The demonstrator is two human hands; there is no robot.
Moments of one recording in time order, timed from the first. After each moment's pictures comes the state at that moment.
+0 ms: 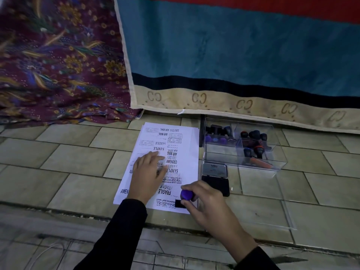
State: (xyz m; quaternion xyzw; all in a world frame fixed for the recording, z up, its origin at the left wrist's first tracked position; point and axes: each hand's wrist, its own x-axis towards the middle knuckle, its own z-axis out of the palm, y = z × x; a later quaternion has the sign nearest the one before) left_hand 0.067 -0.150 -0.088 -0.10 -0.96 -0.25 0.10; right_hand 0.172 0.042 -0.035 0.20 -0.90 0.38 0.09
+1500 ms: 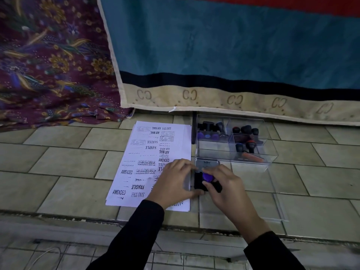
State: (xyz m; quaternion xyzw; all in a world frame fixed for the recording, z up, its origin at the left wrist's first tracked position) left_hand 0.088 -0.076 -0.078 -0.32 -0.90 -0.28 0.06; right_hand 0.159 0.096 -0.033 0.11 -0.93 0.32 0.17
